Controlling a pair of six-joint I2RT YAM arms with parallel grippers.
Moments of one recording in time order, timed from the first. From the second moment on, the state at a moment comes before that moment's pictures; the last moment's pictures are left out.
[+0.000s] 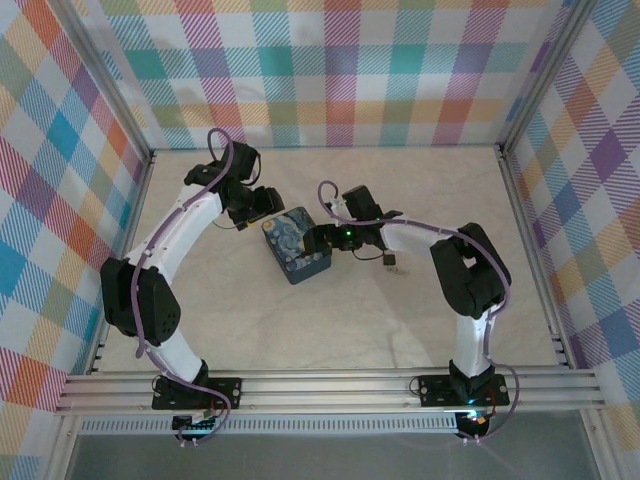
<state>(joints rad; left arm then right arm) -0.32 1.68 1.57 -1.00 0.13 -0.67 0.59 1.92 1.25 -0.20 -0.50 0.37</state>
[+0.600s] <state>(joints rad) -0.30 1.50 1.03 -0.45 -0.21 -0.36 0.31 1.32 0.75 -0.12 -0.10 0.16</state>
